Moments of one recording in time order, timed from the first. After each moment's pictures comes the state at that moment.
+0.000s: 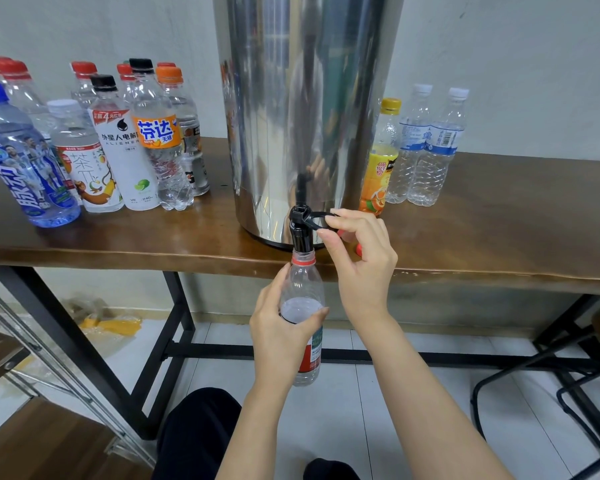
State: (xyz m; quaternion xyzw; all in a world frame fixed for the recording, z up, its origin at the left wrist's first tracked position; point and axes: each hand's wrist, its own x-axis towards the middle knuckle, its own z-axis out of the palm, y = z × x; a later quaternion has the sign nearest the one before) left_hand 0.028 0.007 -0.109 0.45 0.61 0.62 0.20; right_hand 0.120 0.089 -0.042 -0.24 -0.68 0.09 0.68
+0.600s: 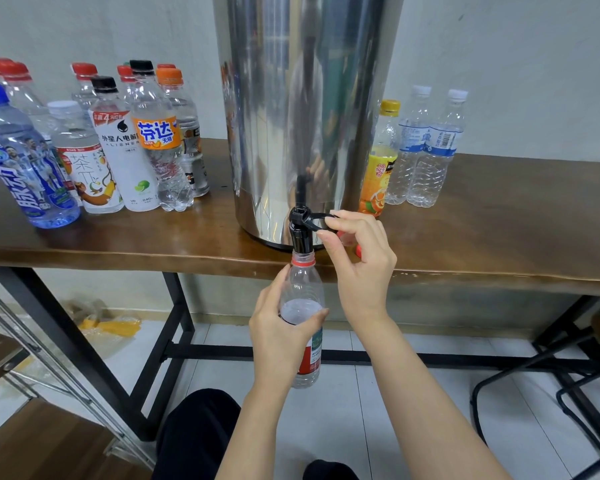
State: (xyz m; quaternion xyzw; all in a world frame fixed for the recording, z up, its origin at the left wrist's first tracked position) left_hand 0.029 0.005 -0.107 0.44 0.61 0.62 0.21; right_hand 0.120 0.088 -0.042 -0.25 -0.68 0.10 0.68
